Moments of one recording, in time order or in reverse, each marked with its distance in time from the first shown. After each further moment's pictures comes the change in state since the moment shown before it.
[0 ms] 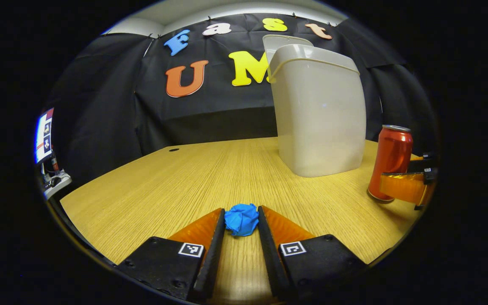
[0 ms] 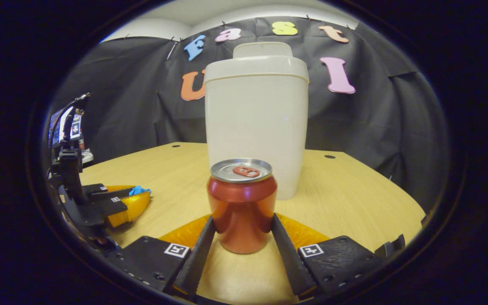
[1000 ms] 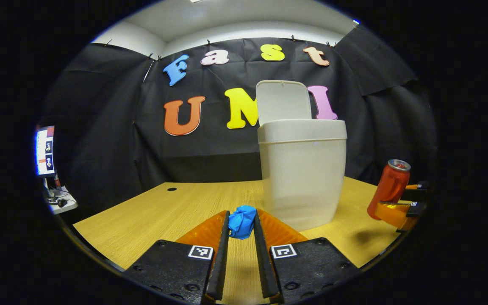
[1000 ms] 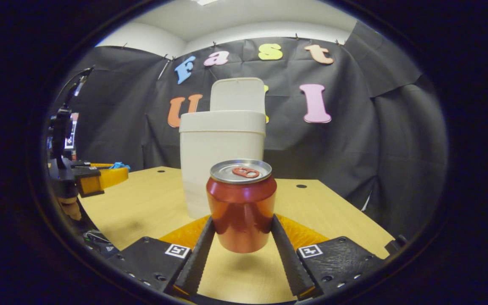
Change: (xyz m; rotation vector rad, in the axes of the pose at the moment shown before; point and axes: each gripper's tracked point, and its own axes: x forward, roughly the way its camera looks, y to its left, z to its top) left arm -0.049 -0.037 0.153 0.032 -0.218 -0.023; right arm -0.064 -0.069 0.076 -0.004 -0.170 -0.098
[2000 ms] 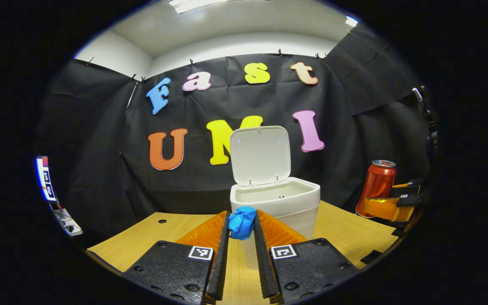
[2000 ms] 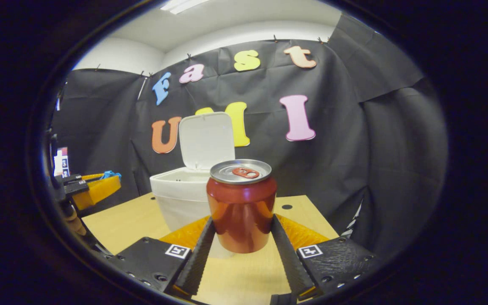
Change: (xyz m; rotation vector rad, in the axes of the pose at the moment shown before) left arm 0.009 -0.065 0.129 0.046 -0.098 -0.032; right arm 0.004 -0.080 0.146 0.108 -0.011 -0.053
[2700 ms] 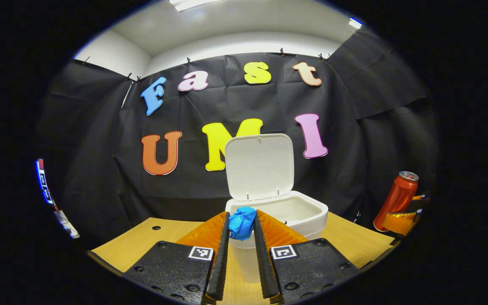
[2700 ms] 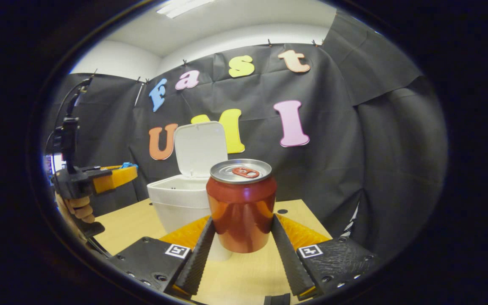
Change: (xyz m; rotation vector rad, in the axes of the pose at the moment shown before) left arm 0.069 -0.007 0.031 -0.038 0.000 -0.020; right arm -0.012 -0.013 0.008 0.020 -0.044 -0.003
